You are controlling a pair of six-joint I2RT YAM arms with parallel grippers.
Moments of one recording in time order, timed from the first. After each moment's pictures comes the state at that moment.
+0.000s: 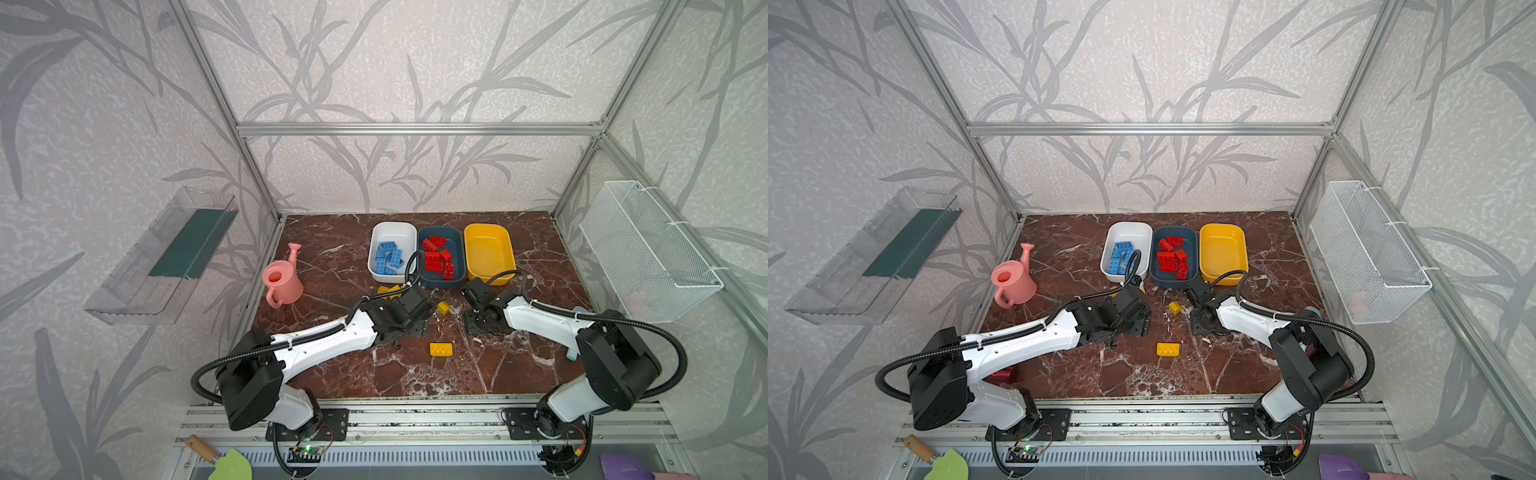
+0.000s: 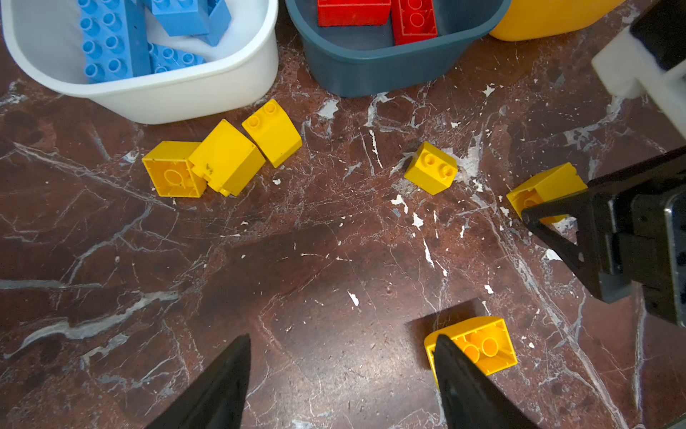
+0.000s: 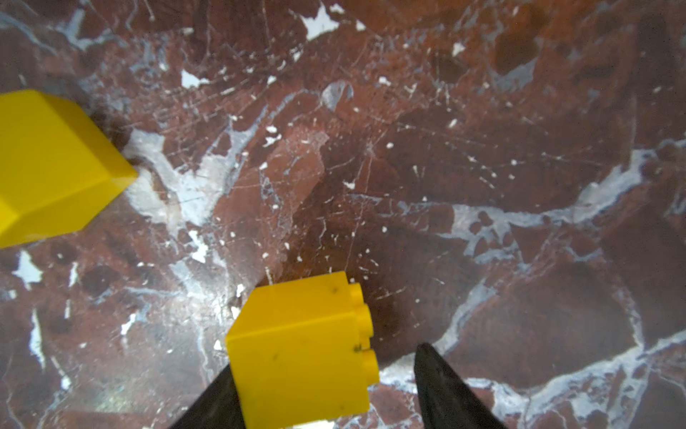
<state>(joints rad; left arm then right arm) -0.95 1.46 1.00 -0.56 -0.31 -0.61 0.59 1.55 0.82 -0.59 0.19 0.52</state>
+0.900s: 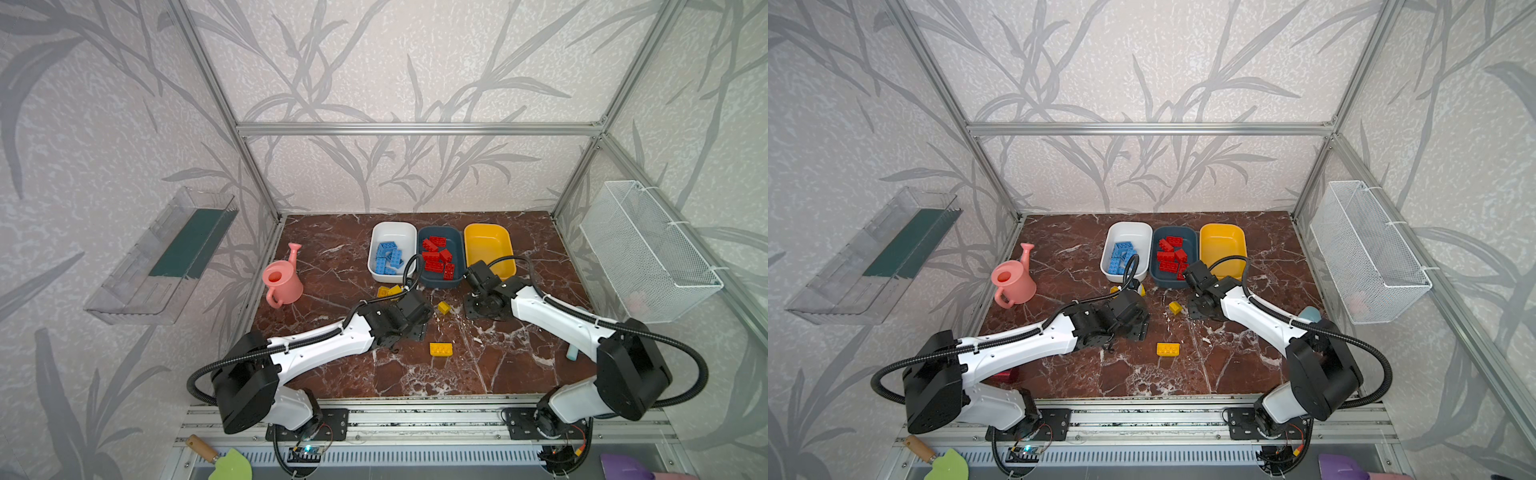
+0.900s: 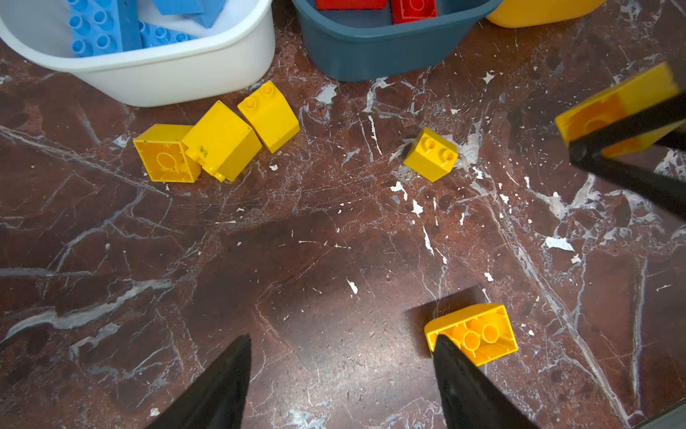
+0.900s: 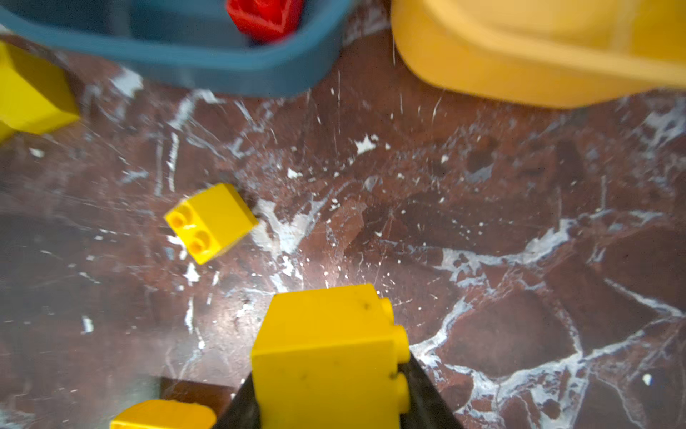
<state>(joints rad) -0.97 1.43 0.96 -0.54 -0.30 -0.62 0.55 1.47 1.01 -0.71 0.15 0.46</state>
